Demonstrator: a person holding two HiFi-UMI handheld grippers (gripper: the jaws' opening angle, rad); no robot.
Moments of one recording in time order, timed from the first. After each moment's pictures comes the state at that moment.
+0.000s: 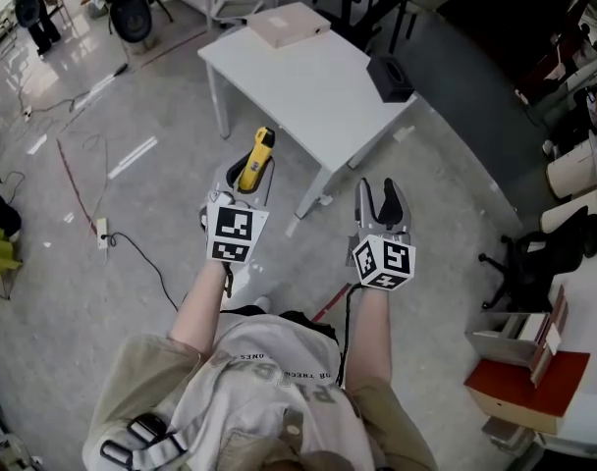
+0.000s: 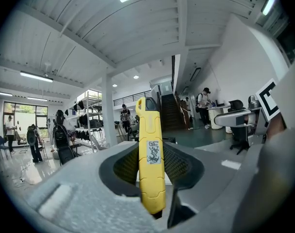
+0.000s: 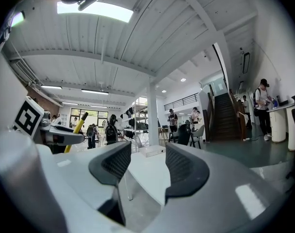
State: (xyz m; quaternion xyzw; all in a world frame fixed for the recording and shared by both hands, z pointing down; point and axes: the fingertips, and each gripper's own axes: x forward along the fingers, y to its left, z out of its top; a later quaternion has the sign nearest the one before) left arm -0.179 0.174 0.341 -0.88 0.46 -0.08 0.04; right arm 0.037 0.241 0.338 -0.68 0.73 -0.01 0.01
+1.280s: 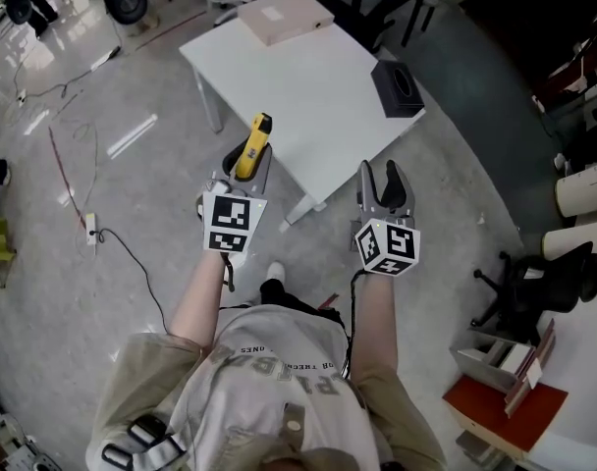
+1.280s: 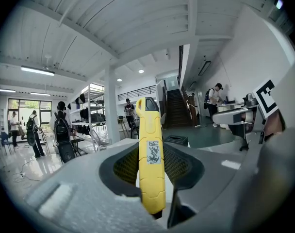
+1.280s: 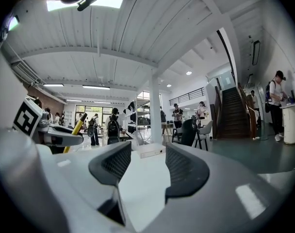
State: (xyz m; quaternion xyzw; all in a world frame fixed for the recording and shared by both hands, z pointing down) left arm -0.102 0.005 0.369 -0.86 0.49 -0.10 0.01; right arm 0.118 0.050 0.356 -0.65 0.76 -0.03 -0.01
